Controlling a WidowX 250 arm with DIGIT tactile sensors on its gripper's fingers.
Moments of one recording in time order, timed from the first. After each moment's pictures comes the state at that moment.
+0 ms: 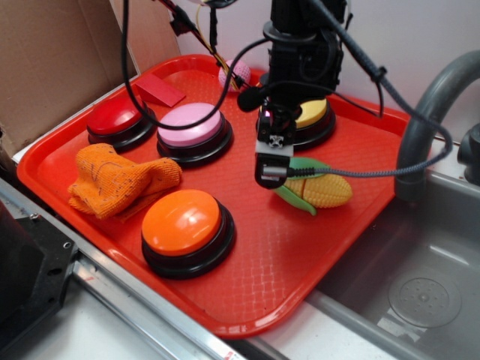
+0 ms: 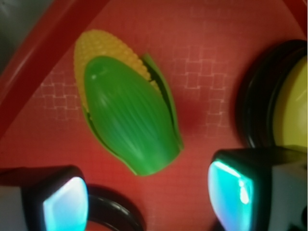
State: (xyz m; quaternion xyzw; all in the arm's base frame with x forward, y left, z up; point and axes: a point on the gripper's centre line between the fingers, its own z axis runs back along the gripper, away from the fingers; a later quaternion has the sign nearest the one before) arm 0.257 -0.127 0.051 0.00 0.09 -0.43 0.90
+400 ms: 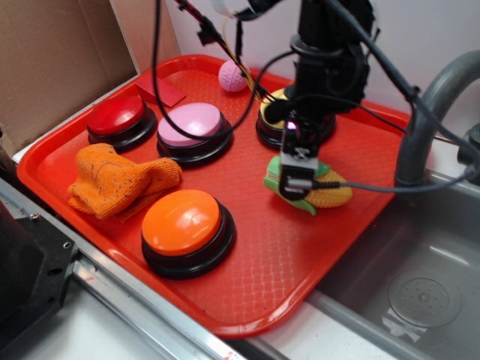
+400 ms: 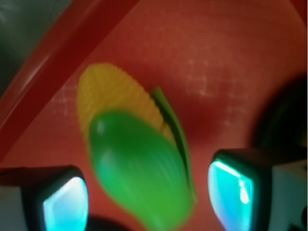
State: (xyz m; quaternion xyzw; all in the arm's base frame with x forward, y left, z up) arm 0.267 -0.147 0.032 -0.01 0.11 -0.44 0.89
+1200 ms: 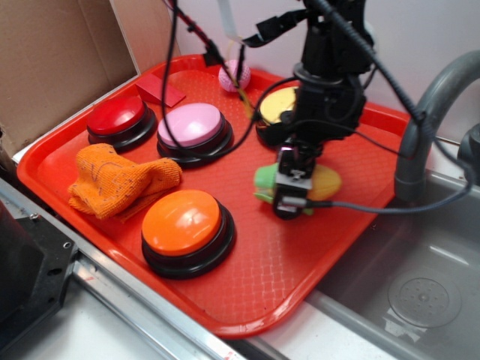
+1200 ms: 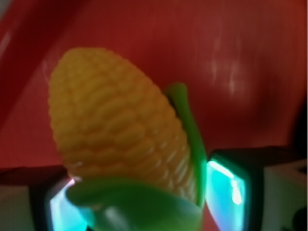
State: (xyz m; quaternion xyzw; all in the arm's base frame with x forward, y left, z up) arm 0.262 -0.126 0.023 0.00 0.14 -0.39 0.91
